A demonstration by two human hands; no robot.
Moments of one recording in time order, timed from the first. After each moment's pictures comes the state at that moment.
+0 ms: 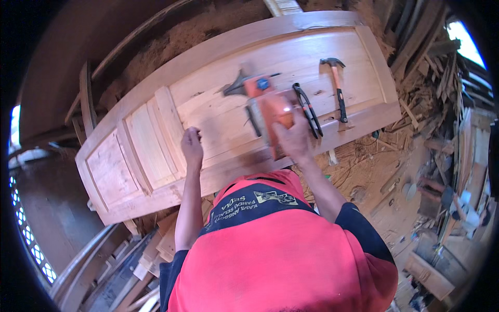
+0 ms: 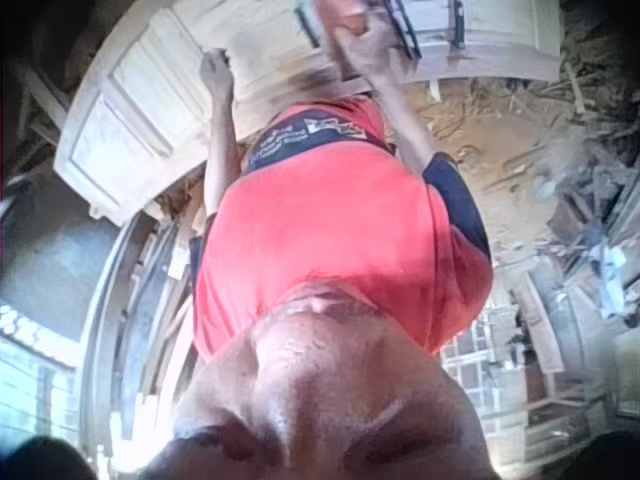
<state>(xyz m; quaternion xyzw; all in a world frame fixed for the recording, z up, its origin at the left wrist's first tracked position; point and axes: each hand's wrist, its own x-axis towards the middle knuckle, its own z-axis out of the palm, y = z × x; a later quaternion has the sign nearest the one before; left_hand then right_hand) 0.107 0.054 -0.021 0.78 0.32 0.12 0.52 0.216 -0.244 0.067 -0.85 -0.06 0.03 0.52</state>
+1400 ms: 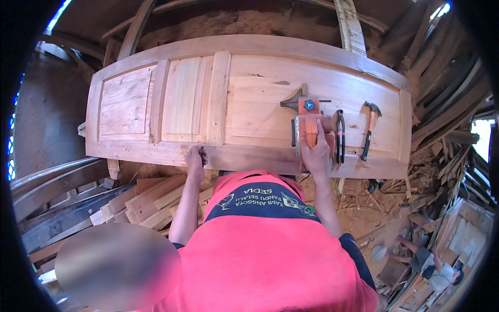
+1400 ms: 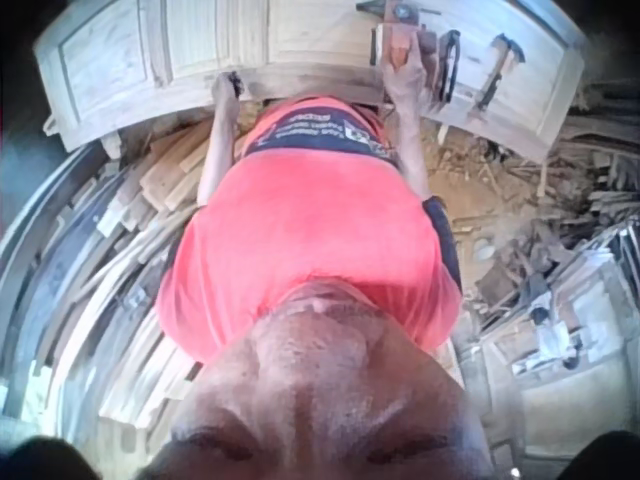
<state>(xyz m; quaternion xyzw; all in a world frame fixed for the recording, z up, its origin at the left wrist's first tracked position) -0.093 0.082 -0.045 0.38 0.60 0.17 0.69 0.159 -0.210 0.081 -0.89 -0.13 0.11 0.42</state>
